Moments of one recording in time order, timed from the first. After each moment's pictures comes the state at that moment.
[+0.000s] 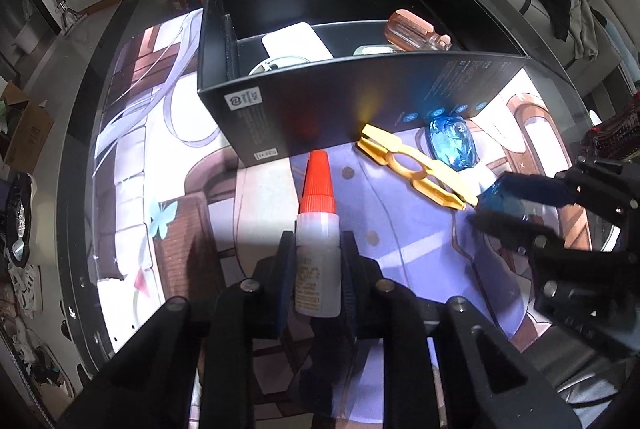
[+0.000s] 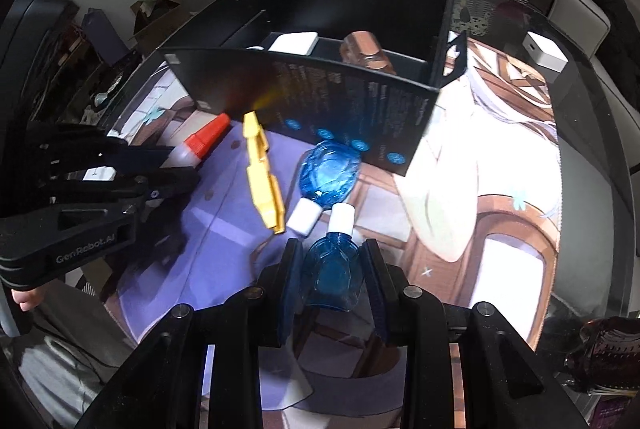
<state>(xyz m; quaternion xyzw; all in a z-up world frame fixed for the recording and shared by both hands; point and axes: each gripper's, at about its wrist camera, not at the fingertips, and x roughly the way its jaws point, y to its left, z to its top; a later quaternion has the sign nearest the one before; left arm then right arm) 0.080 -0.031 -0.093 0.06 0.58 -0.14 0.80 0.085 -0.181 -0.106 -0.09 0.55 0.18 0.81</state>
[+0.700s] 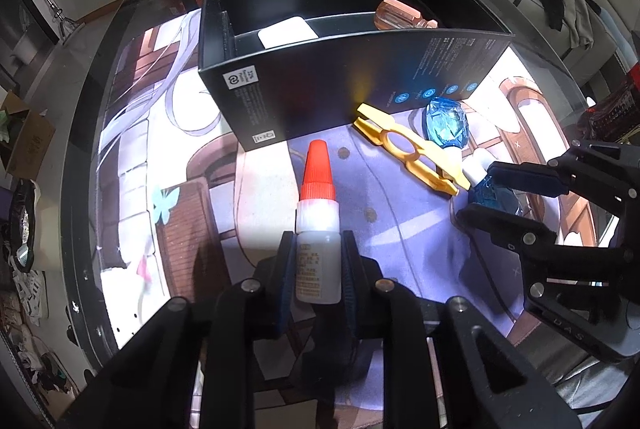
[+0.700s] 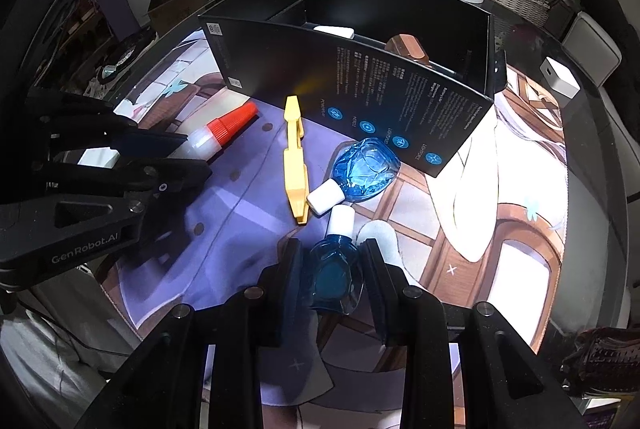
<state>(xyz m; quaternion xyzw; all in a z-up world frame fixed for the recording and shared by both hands) 0.074 -0.031 -0.091 0.08 0.57 -0.14 0.80 0.070 -0.160 -0.110 -0.13 0.54 0.19 0.81</state>
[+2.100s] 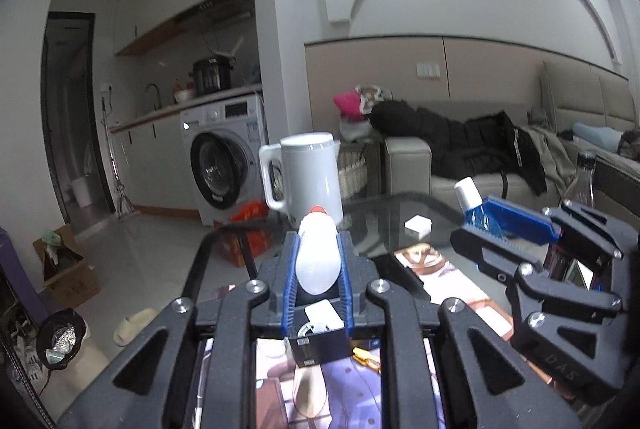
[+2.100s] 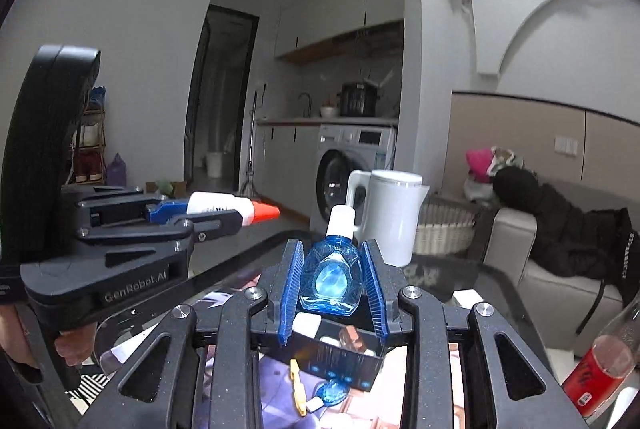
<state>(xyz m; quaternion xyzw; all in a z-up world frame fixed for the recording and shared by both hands) -0.019 -0.008 0.062 0.05 0.13 -0.12 0.98 -0.044 -0.161 0.032 -0.09 0.08 0.15 0.98</state>
